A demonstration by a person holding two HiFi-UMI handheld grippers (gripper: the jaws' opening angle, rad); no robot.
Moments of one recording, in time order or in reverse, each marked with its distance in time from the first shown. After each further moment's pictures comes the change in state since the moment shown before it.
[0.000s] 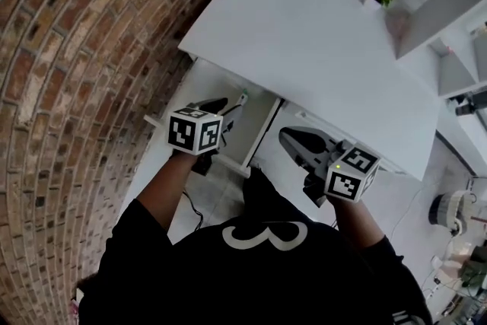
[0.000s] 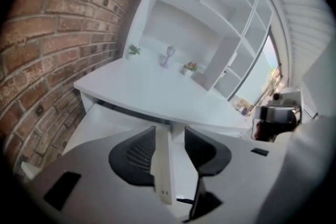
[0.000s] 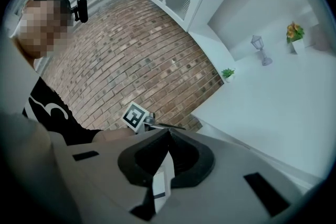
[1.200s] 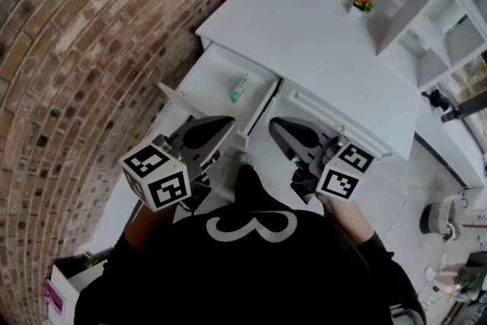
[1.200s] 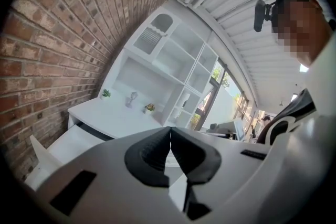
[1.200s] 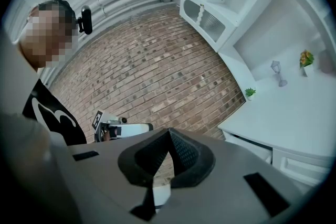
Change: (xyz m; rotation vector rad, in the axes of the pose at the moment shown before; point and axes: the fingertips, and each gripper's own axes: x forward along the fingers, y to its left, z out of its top) left arm -0.241 -0.192 -0.022 0.054 -0.487 -0.267; right arm -0.057 0.169 -0.008 -0.146 -0.149 0.104
